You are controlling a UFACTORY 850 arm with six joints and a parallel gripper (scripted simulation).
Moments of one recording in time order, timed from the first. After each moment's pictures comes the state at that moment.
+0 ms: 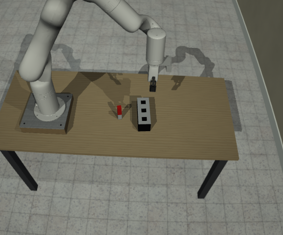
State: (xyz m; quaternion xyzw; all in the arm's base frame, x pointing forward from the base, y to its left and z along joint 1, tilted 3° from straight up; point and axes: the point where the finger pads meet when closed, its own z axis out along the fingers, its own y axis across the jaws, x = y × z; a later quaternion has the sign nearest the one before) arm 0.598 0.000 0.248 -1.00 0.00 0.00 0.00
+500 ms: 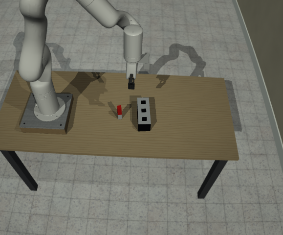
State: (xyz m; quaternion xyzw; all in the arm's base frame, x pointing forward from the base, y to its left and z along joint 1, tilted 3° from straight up) arm 0.491 -0.003 0.261 -1.00 0.00 0.01 0.00
